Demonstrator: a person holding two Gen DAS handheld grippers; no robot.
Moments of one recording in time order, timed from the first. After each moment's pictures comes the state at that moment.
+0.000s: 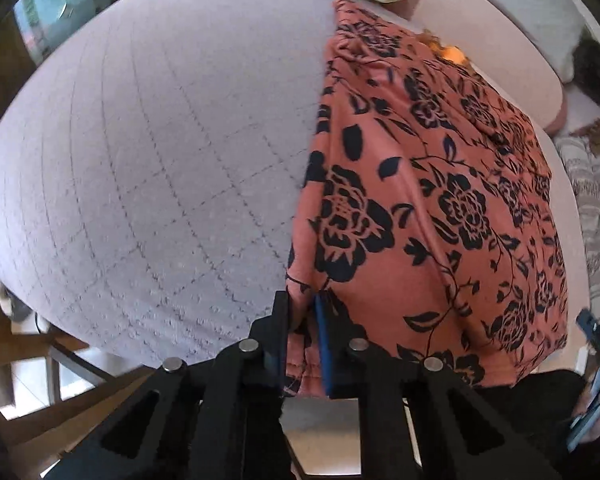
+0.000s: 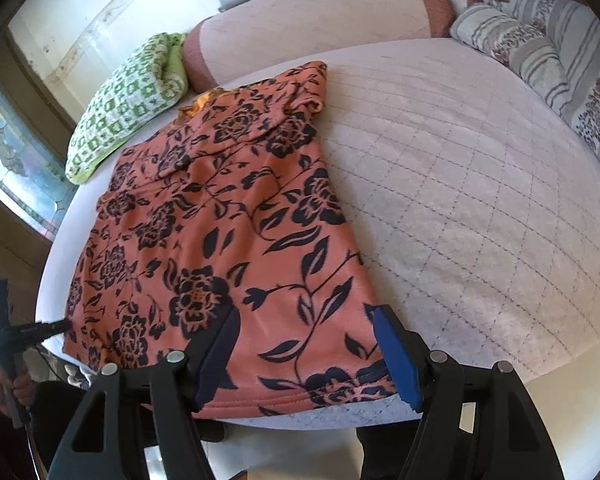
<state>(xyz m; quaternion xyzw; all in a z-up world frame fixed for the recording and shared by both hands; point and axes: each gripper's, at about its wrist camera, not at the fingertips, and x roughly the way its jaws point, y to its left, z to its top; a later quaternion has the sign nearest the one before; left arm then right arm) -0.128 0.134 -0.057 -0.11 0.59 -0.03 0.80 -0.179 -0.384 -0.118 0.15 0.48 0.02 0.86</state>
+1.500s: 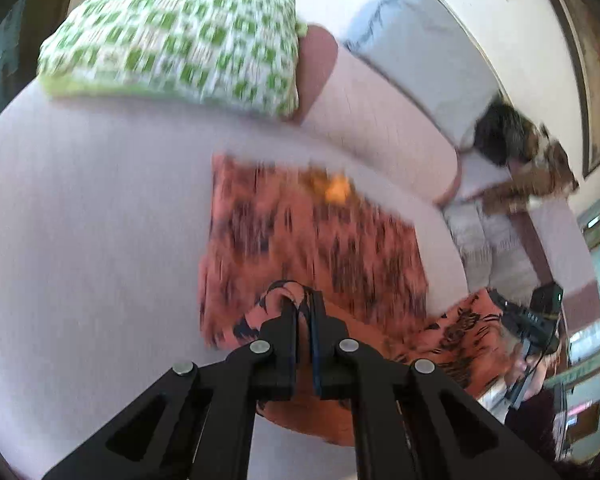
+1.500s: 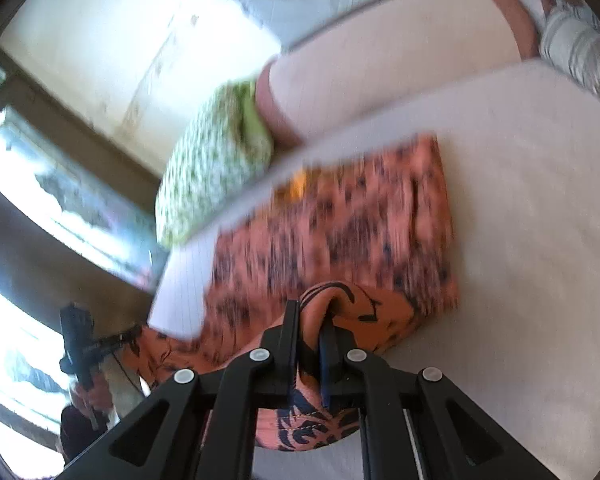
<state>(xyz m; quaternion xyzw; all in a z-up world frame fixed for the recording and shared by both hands) 0.057 0.151 0.071 -0.21 0.48 -0.21 0.83 0.008 -0.393 -0.022 0.28 0.40 0.15 0.86</state>
